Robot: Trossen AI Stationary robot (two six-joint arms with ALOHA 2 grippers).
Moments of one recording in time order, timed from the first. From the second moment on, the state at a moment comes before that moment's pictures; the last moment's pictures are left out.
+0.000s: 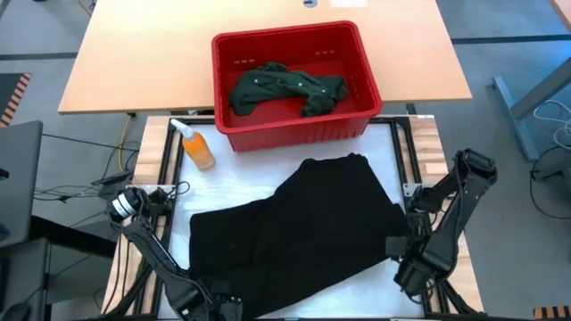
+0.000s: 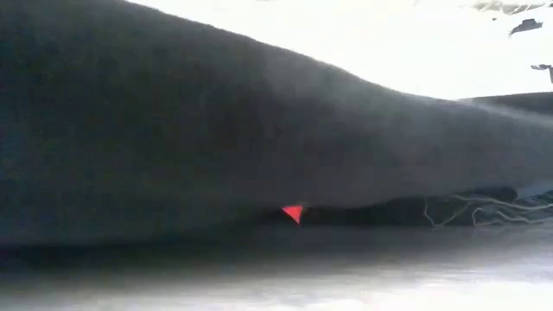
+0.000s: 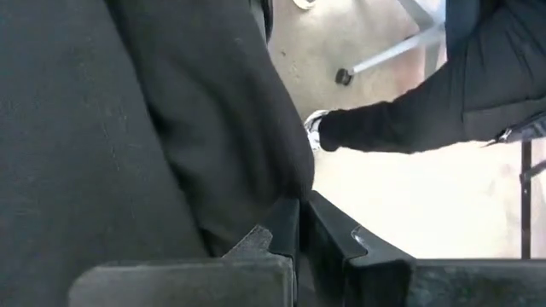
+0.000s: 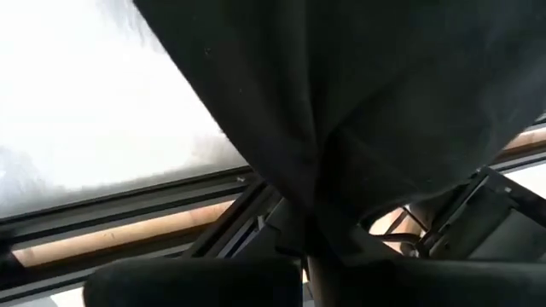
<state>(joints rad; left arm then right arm) -0.91 1.92 1.44 -0.60 0.03 -0.86 1.00 1.50 1.20 -1.57 -0.03 1.10</state>
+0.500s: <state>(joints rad) -0.90 1.92 1.44 -0.65 0.14 -1.06 0.87 1.43 1.20 -1.57 -0.10 1.04</state>
